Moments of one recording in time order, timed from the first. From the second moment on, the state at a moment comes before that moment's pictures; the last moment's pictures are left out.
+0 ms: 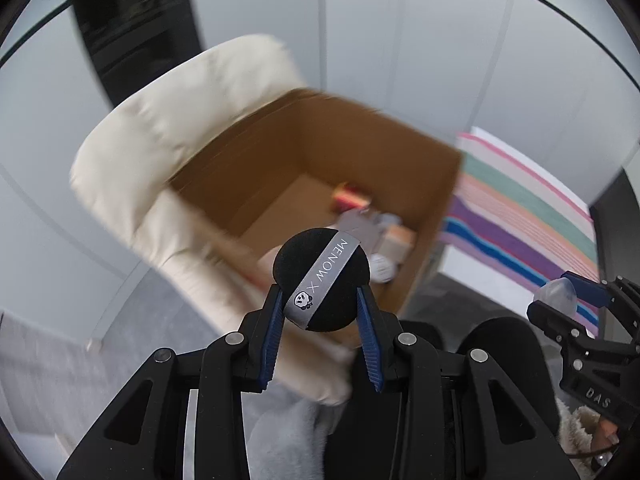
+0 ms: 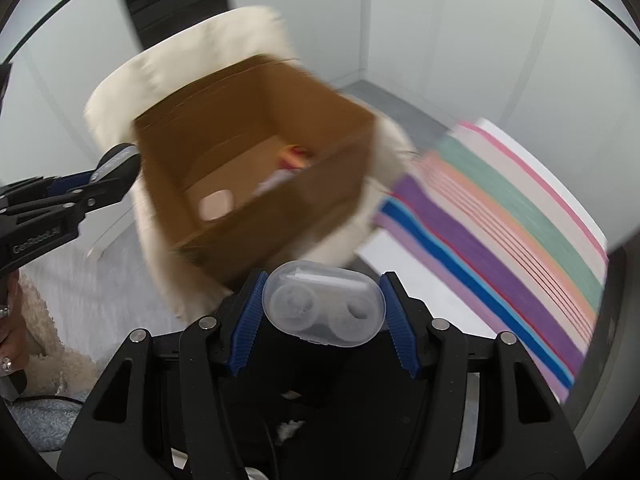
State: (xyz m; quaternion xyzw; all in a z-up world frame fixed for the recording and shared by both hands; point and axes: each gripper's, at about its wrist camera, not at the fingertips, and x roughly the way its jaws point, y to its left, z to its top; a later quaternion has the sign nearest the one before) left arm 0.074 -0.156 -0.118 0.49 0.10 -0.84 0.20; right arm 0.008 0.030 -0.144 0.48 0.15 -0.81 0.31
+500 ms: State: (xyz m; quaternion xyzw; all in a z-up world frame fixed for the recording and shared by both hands) left arm 0.060 -0.166 -0.141 0.52 0.13 -0.83 0.18; right arm 0.020 -0.016 -0.160 0.49 0.19 -0.78 0.34
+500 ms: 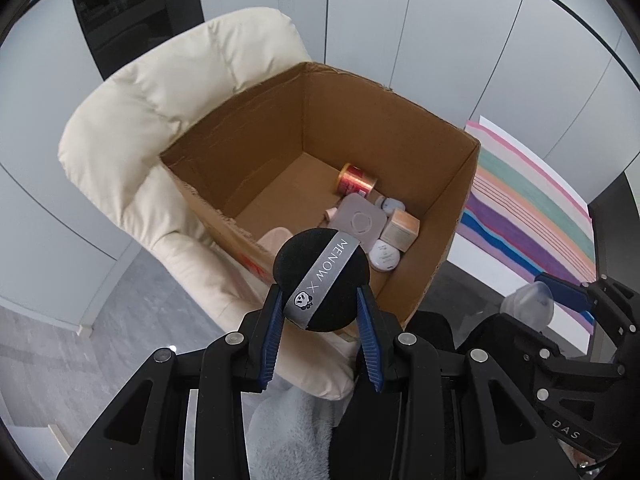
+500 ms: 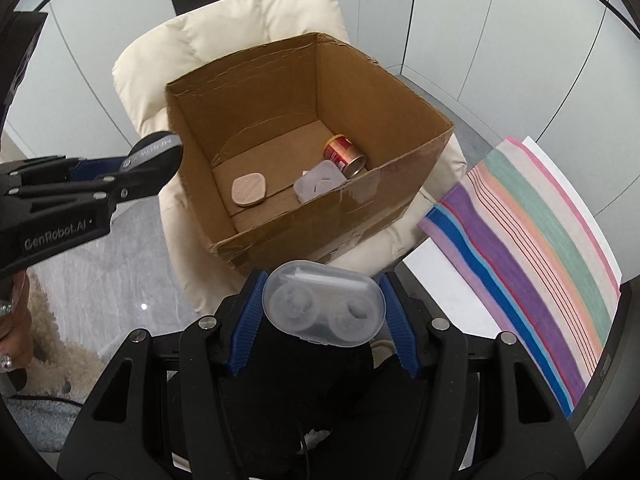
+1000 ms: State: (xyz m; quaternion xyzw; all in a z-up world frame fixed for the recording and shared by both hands) left arm -0.039 -0.212 -0.149 0.50 0.10 -0.83 0.21; right arm -0.084 -0.071 -0.175 0.48 0.19 -0.80 0.32
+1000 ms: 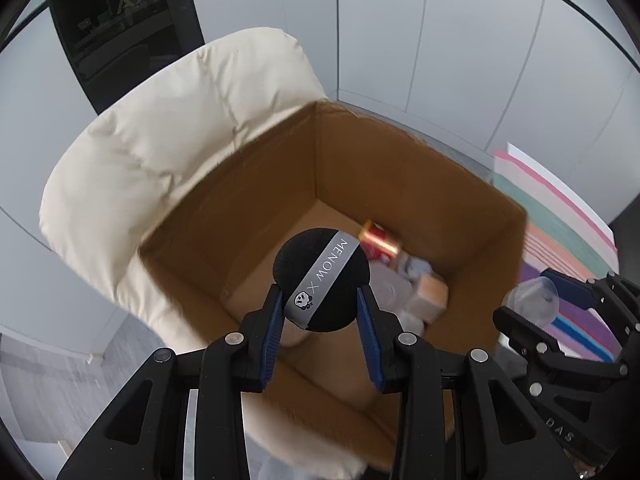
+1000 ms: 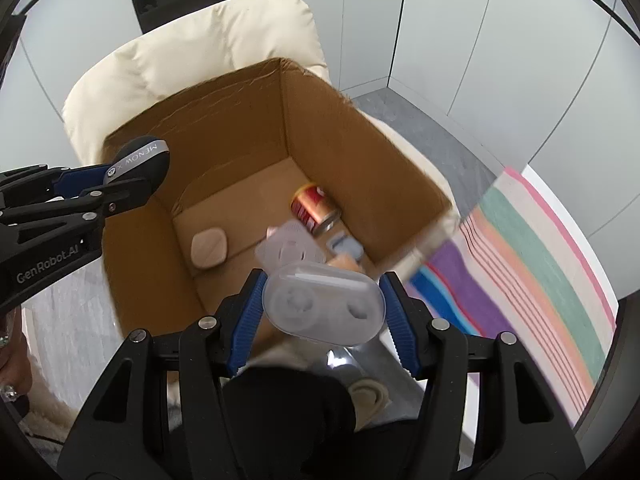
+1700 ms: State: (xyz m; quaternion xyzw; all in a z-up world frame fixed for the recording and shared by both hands) left arm -0.117 -0.266 -0.195 0.52 0.12 -0.81 0.22; right arm -0.162 -0.127 -0.212 0.50 0.16 -0.79 0.32
